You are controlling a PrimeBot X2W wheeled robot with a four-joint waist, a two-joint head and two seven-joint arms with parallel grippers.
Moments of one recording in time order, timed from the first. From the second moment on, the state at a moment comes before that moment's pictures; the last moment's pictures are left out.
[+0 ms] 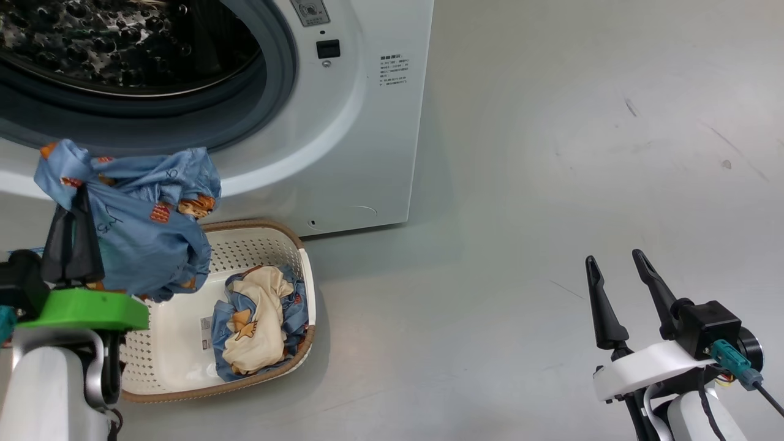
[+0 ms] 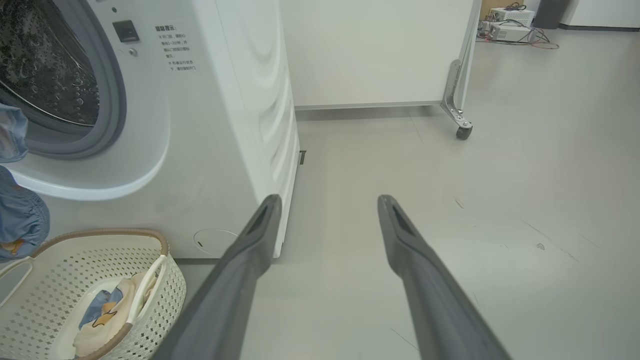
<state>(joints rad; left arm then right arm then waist) -0.23 0.11 0.13 0.19 -0.20 -0.12 -0.25 -0.04 -0.10 0.15 0.19 0.20 0.12 -0.25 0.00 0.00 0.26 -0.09</state>
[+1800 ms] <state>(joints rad) -1.01 0.30 0.01 0.45 -0.23 -0.13 0.08 -0.18 -0.06 0.15 0.14 0.24 0.12 -0.25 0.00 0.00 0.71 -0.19</state>
